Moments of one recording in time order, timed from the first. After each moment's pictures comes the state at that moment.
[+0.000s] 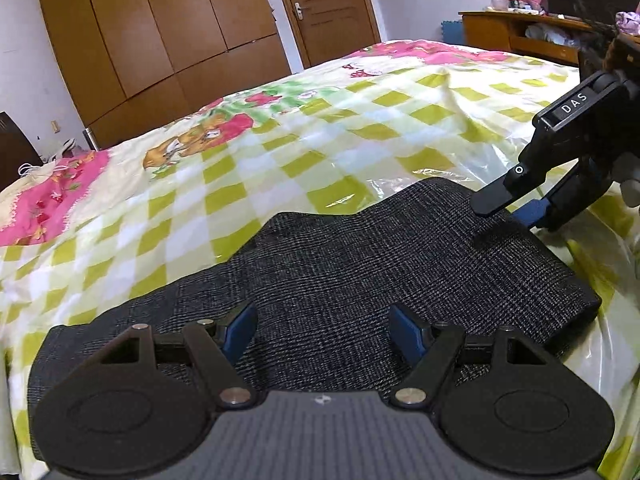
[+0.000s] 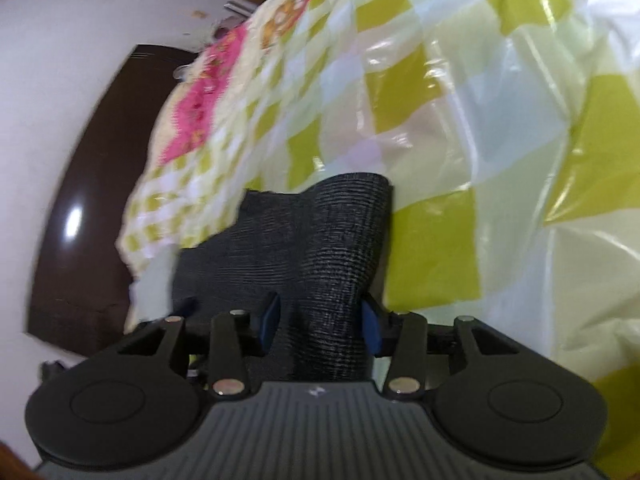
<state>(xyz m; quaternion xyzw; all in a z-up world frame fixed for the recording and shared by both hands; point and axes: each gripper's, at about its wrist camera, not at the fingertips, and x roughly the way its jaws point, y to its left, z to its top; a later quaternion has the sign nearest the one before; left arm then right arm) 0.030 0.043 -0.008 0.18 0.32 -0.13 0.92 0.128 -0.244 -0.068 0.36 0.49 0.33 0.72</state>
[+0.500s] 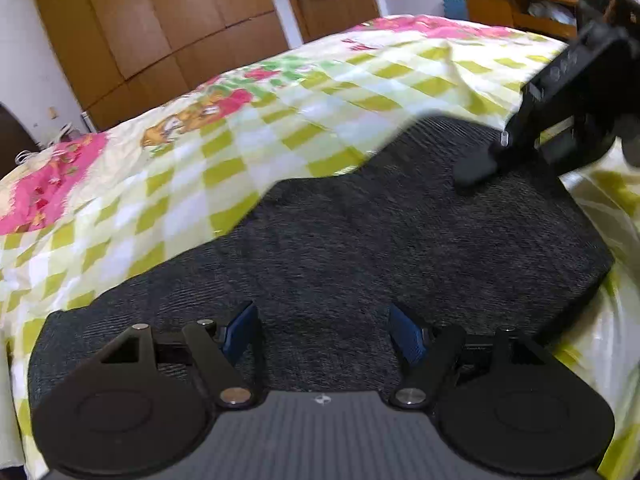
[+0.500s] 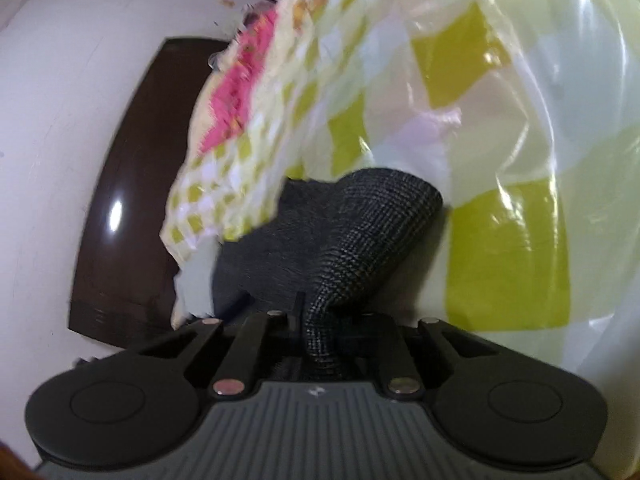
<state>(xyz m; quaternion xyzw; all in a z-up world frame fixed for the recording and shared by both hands) 0.029 0.034 -0.015 0.19 0.35 -0.12 0.91 0.140 -0.222 -0.070 0.39 0.48 0.36 0.70</state>
